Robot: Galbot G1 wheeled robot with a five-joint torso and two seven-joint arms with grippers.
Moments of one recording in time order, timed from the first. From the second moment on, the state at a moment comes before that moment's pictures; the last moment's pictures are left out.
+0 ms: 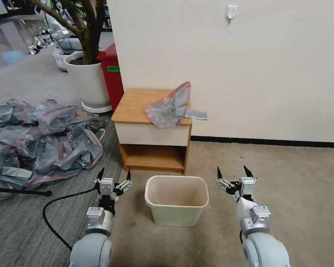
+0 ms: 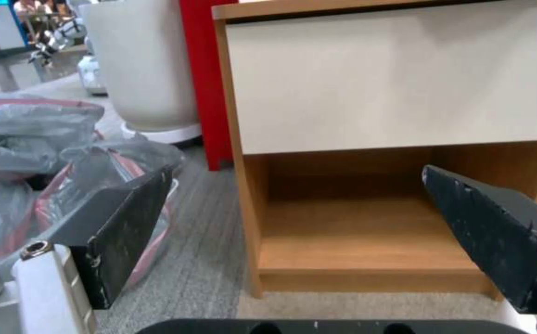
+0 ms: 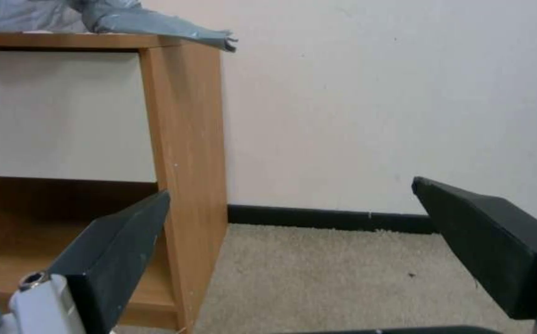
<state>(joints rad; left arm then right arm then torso) 1.55 -1.50 -0.55 -2.00 0.00 0.00 0.00 -1.55 1.50 0.55 2.00 0.00 0.00 0.00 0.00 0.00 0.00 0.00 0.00</state>
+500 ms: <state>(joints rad) 1.55 -1.50 -0.55 -2.00 0.00 0.00 0.00 -1.55 1.50 0.55 2.00 0.00 0.00 0.00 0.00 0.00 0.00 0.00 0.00</state>
